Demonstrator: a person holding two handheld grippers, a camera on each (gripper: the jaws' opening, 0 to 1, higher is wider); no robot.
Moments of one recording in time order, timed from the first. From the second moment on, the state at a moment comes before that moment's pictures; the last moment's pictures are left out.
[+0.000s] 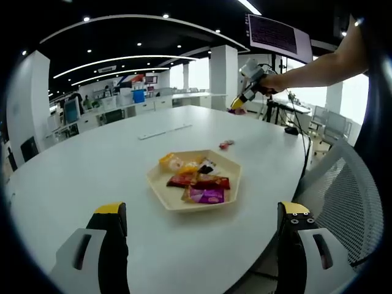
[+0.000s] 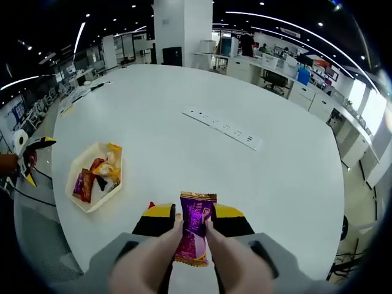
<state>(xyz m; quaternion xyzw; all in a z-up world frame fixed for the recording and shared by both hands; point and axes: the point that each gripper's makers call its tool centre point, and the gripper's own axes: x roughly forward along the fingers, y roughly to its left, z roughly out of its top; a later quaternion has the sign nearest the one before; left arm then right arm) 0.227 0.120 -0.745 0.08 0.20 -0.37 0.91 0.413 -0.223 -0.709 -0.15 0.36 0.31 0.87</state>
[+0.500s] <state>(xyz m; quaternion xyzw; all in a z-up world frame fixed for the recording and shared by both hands) 0.225 0.118 -0.744 0.08 0.19 -0.37 0.90 0.407 -0.184 -0.695 -0.15 0.35 0.33 0.86</state>
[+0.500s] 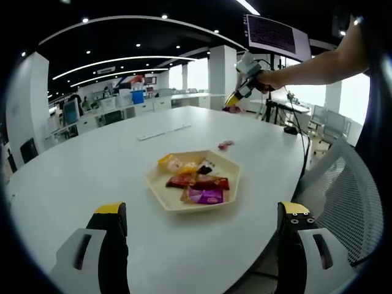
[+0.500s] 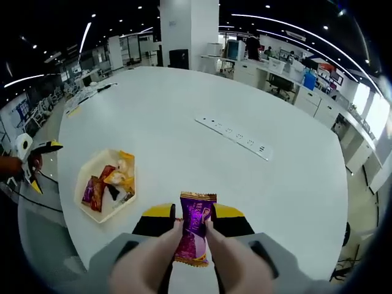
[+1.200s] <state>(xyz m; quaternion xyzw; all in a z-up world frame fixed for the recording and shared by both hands) 0.223 0.116 -0.745 0.09 0.19 -0.37 0.90 0.397 -0.120 -0.691 -0.15 0.35 0.36 0.85</state>
